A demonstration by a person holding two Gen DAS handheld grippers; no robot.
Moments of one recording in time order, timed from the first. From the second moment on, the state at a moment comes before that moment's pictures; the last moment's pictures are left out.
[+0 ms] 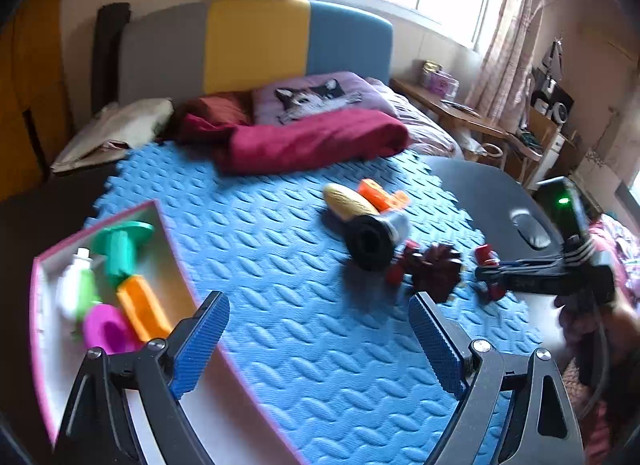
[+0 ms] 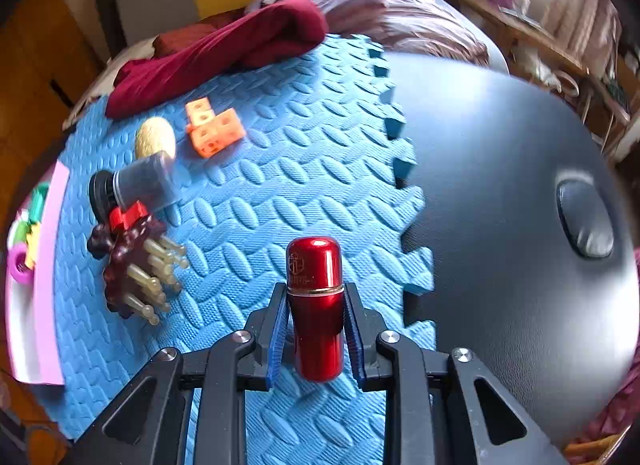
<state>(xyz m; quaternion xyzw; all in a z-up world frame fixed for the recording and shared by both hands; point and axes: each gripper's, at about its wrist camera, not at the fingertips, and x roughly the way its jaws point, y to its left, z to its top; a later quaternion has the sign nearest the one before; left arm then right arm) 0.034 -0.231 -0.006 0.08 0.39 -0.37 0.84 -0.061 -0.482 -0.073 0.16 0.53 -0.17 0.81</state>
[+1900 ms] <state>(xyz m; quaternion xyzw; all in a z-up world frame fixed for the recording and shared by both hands) 0.004 -0.332 -0.038 0.11 0.45 -0.45 0.77 -0.065 -0.505 -0.078 0.26 0.49 -0.17 0.82</state>
